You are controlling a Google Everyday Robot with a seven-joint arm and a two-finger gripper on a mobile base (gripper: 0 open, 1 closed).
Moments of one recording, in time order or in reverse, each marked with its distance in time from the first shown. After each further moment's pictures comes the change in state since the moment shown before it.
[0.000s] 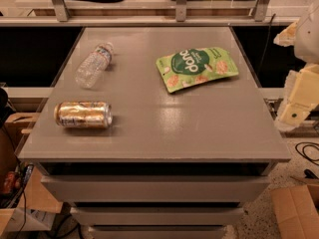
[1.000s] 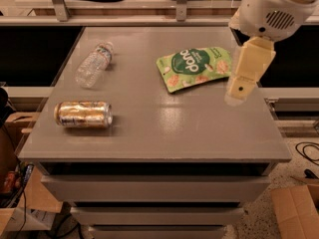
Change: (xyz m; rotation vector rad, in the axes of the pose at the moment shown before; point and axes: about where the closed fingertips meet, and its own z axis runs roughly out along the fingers) arm -0.083 -0.017 0.006 -0.038 -0.049 -0.049
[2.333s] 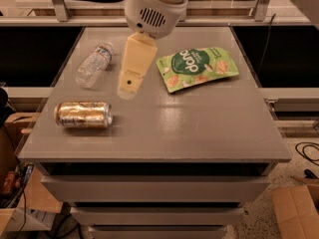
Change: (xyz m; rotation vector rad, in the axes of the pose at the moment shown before) arm -0.182 0.023 0.039 -0.055 -0.192 -0.099
